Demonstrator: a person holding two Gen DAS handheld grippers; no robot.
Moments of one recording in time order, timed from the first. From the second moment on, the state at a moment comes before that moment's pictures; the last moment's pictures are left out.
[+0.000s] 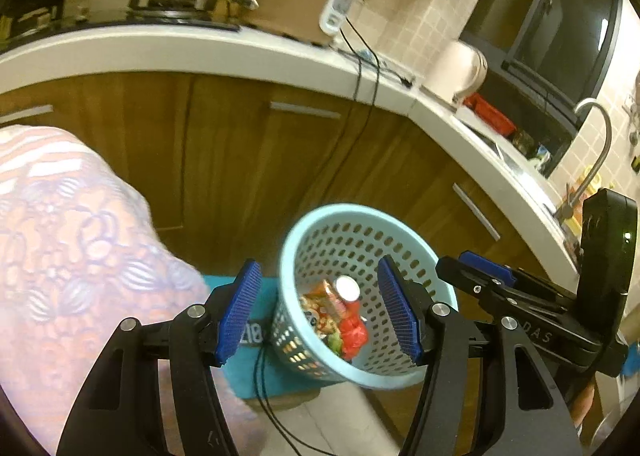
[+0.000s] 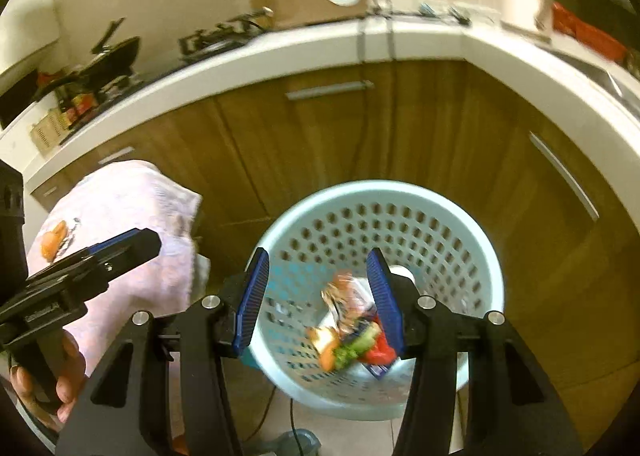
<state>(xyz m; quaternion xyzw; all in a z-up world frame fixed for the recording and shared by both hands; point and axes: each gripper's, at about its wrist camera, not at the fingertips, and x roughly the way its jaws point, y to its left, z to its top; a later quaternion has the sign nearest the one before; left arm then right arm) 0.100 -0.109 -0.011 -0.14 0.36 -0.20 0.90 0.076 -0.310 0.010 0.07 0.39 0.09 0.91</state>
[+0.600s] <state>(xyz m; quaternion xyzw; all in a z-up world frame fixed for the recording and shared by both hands) 0.032 0.082 0.049 -0.16 0.27 -0.03 0.95 0.065 -0.149 0.081 0.02 0.29 0.25 0.92</state>
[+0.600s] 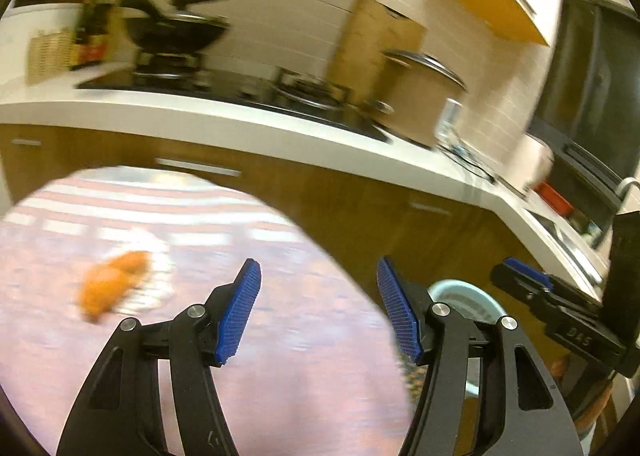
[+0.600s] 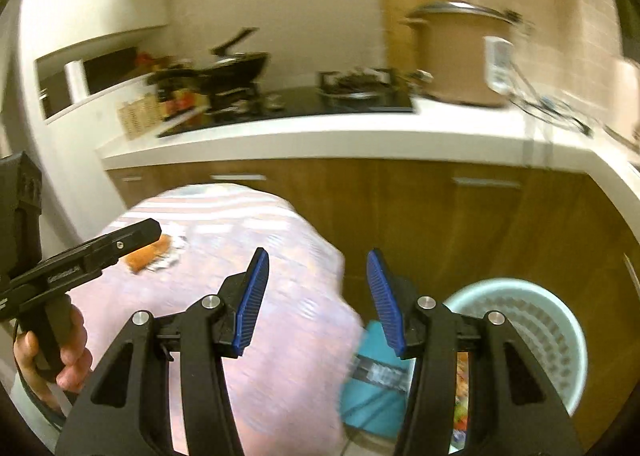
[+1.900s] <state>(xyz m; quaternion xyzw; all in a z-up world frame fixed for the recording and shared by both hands) 0.006 0.260 -0.023 -0.26 0.27 0.08 0.92 0.135 0.113 0.007 -0.08 0.40 0.38 0.83</state>
